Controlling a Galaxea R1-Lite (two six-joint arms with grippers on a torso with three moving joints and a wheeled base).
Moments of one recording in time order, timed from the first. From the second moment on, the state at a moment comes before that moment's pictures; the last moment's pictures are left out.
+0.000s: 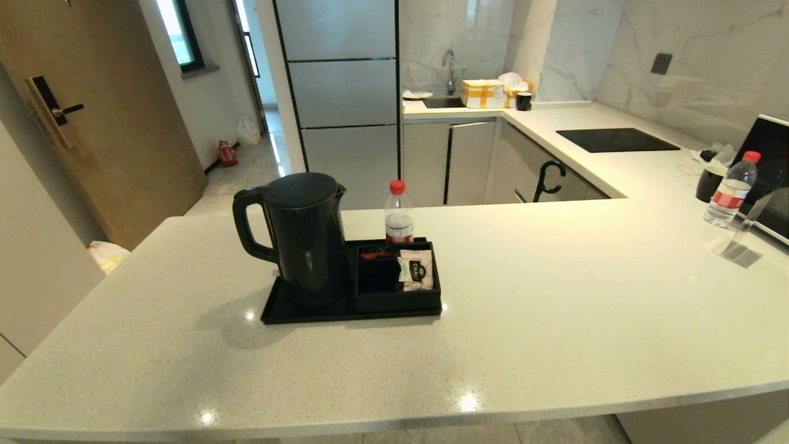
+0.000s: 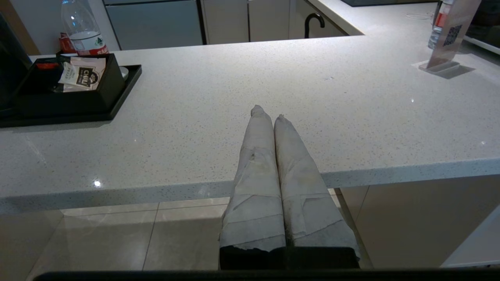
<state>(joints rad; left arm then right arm) 0.01 0.00 0.00 -0.18 0.00 0.03 0.00 0.00 0.00 -0.09 -0.01 -0.01</state>
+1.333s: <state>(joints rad) 0.01 0.00 0.00 -0.18 -0.01 0.05 0.00 0.00 0.00 -0.07 -0.01 -0.01</state>
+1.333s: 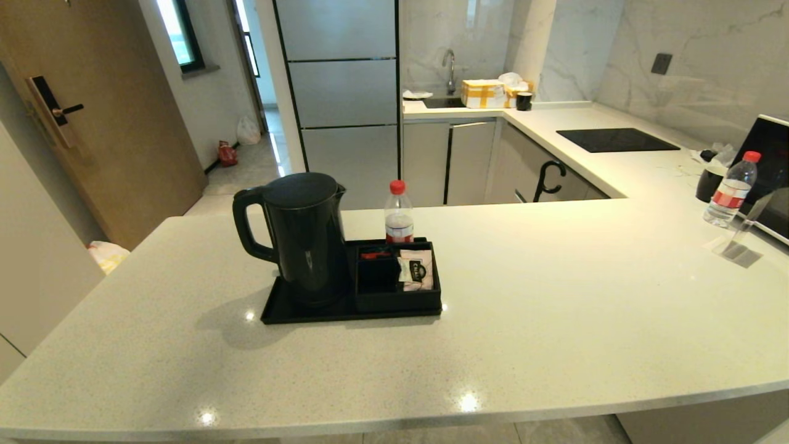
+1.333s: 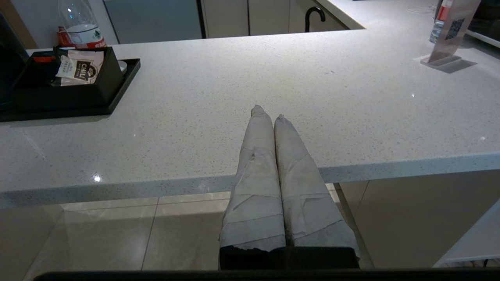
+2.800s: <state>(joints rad) 0.01 0.00 0.00 -0.18 0.00 0.02 0.00 0.00 0.00 -0.07 -0.01 0.04</state>
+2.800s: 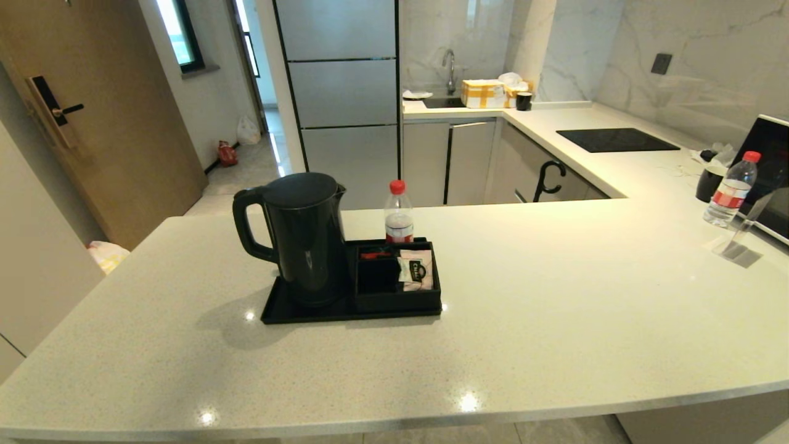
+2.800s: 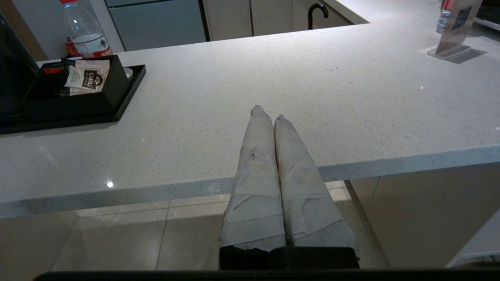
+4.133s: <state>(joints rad) 0.01 0.00 0.00 -0.18 0.00 0.02 0.00 0.00 0.00 -0.09 -0.01 0.03</state>
